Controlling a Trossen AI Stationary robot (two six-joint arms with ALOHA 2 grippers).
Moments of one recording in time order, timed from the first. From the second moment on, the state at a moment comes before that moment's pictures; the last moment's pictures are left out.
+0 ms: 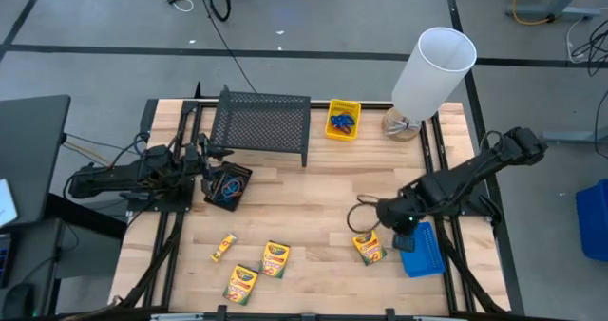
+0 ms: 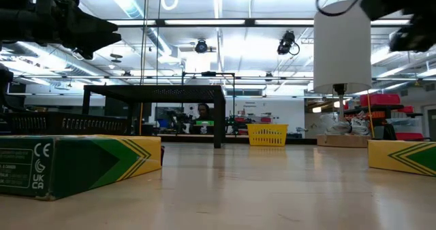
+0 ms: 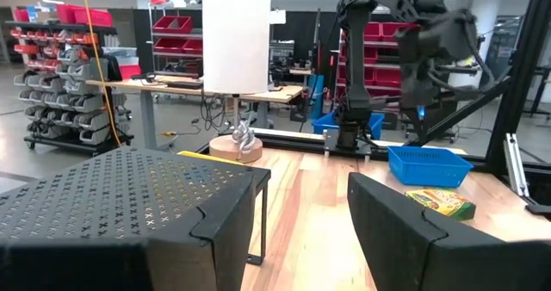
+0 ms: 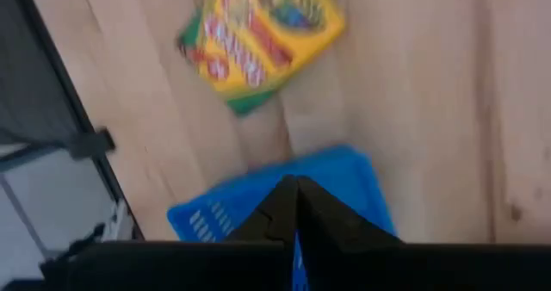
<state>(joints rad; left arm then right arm) 0.05 0.02 0.11 0.02 -0.19 0.00 0.45 1.29 0.97 -1.08 -0.22 0.73</state>
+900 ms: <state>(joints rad) 0.05 0.02 0.11 0.06 -0.21 -0.04 0.45 1.52 0.82 -1.01 -0.06 0.70</state>
